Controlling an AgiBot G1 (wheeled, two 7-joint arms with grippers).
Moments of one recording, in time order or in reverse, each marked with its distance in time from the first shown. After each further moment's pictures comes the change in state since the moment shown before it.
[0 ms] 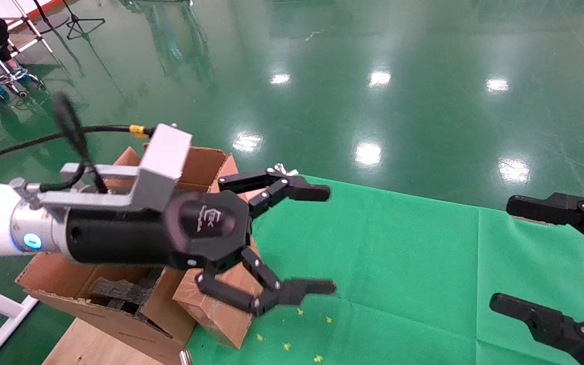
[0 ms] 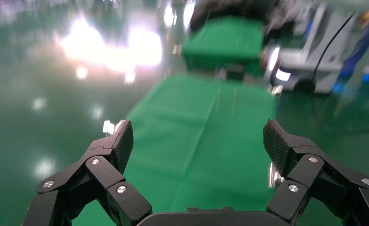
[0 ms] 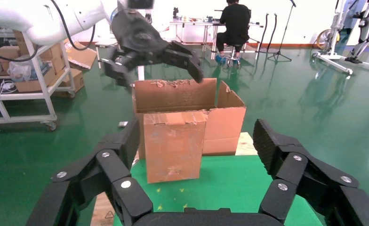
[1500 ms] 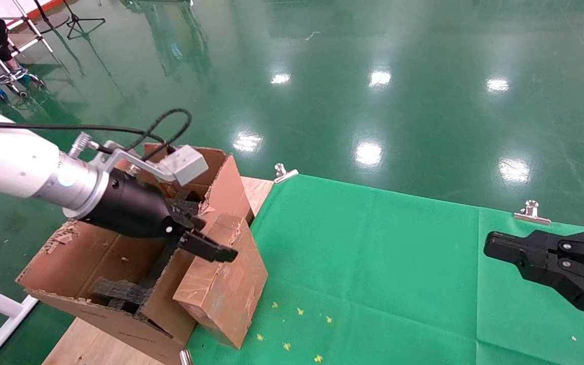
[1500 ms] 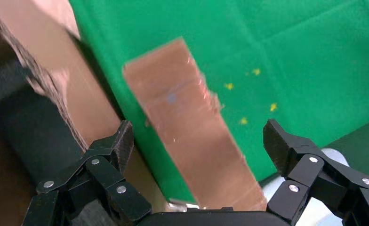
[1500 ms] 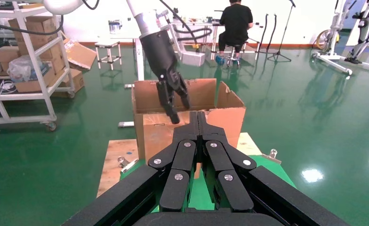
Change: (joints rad) left arm -0.534 0.010 0.486 -0.016 0.755 0.127 -0.982; right arm 0.000 0.000 0.000 0.000 0.000 0.000 0.000
